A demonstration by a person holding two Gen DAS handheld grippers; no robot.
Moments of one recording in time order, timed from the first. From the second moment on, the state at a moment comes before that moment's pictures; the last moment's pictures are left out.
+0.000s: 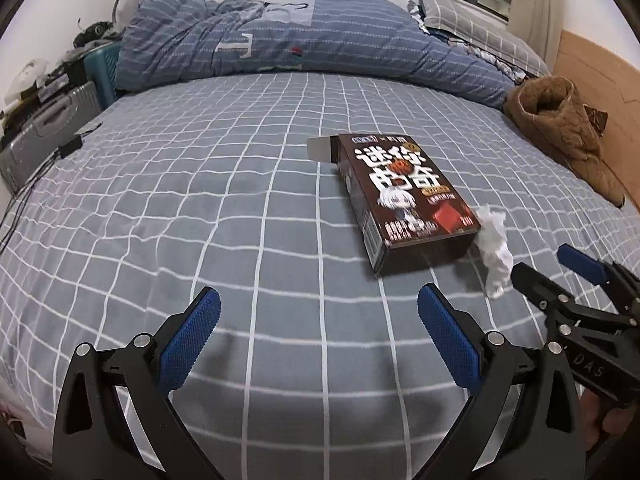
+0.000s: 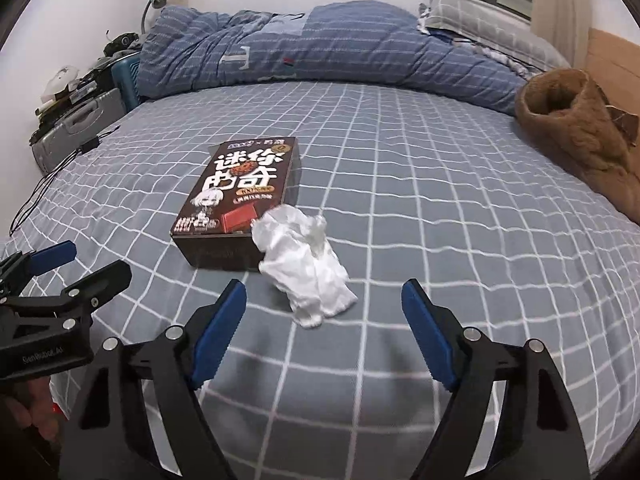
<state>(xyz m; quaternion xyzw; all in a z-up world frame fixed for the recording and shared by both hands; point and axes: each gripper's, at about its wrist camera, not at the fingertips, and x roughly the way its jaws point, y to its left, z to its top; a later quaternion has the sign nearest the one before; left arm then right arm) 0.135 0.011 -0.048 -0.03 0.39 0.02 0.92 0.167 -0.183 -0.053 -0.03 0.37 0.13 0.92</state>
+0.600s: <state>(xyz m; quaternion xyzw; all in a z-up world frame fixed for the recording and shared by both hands) 0.185 0.002 -0.056 -0.02 0.40 0.01 0.92 0.207 -0.171 -0.078 -0.04 0.41 0.15 0.90</state>
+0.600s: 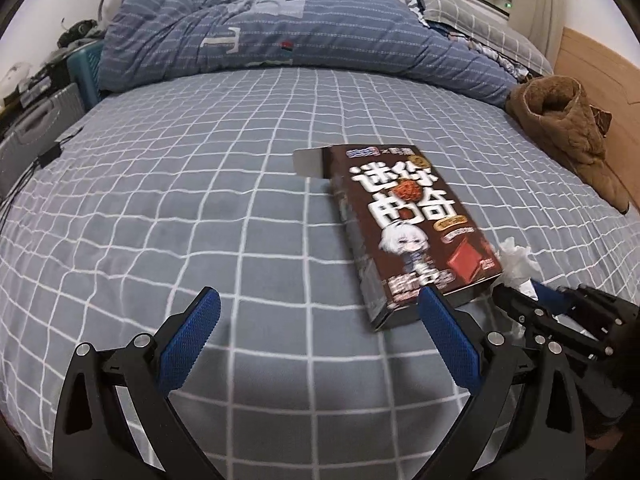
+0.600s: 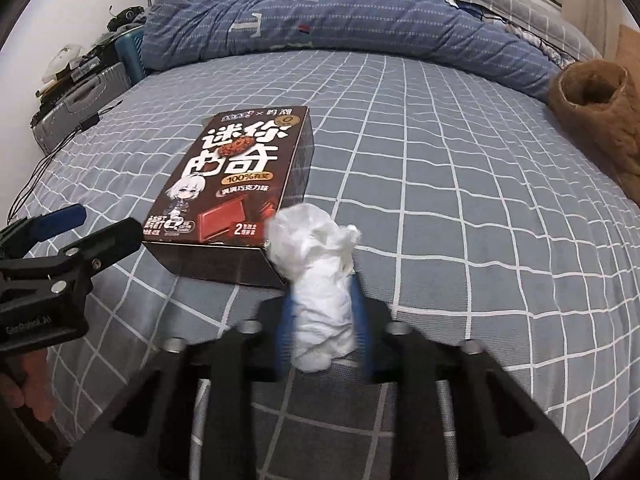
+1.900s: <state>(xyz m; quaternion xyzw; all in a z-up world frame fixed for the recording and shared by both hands) 0.230 -0.086 -0.082 -0.03 0.40 0.04 0.91 0.207 -0.243 -0.053 -0.01 0.39 0.11 0.91</state>
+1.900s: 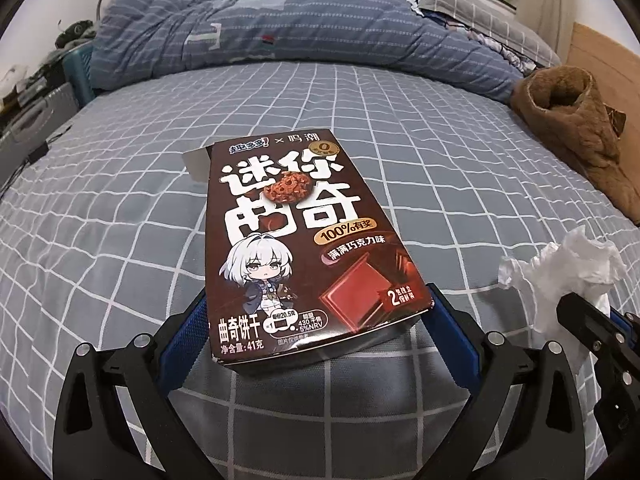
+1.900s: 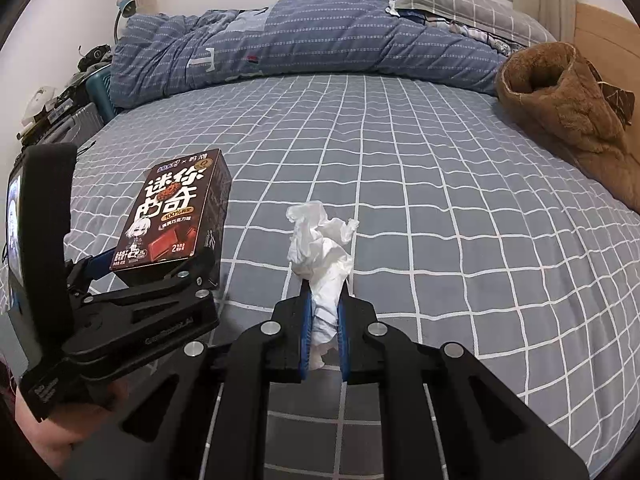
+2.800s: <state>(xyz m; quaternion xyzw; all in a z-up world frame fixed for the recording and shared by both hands) 0.198 -0.054 -0.053 -0.05 0.39 0.00 0.92 0.194 -0.229 -0.037 -0.01 0.38 0.10 0.92</state>
